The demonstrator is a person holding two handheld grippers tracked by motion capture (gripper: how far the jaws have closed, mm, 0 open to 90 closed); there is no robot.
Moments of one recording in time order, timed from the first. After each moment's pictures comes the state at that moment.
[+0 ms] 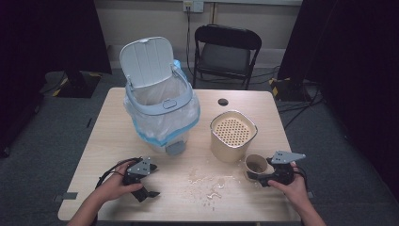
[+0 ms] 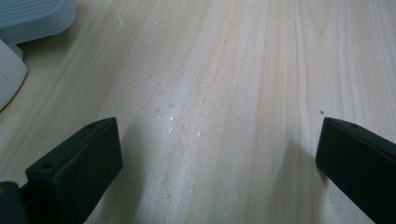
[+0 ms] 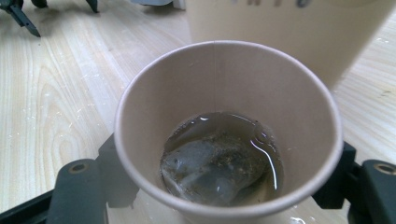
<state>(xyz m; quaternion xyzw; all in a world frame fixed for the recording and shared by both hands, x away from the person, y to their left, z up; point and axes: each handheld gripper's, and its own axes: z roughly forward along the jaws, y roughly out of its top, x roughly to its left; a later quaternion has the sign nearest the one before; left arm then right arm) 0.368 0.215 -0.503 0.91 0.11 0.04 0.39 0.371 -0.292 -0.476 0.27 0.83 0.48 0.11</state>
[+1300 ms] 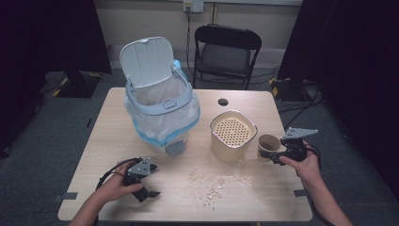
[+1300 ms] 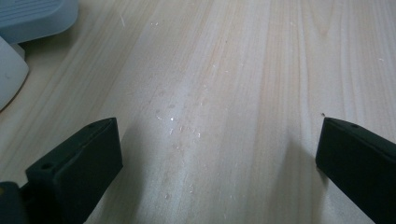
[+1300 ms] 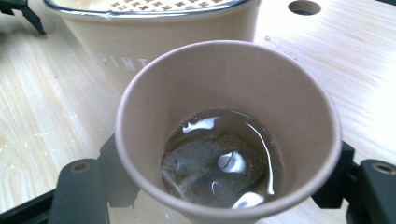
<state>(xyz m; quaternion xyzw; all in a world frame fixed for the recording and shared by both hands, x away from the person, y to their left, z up) 0.367 0.214 -0.503 0.91 0.11 0.04 0.39 0.420 -0.325 -0.427 0.33 0.83 0.44 0.12</state>
